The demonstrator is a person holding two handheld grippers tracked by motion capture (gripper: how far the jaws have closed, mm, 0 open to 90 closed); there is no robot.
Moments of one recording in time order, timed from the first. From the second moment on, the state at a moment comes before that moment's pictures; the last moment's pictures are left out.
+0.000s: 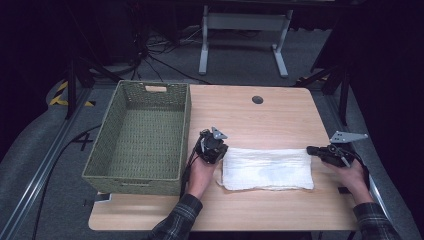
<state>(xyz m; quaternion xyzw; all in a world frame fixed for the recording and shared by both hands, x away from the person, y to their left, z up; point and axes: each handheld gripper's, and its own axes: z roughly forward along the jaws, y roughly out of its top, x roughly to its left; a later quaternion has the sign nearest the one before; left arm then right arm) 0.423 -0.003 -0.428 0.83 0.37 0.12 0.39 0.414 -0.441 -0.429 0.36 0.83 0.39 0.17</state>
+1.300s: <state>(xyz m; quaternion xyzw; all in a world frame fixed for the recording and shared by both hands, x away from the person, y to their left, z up) 0.348 0.005 -0.418 0.85 0.33 0.13 0.39 0.347 -0.437 -0.426 0.33 0.84 0.41 0.16</state>
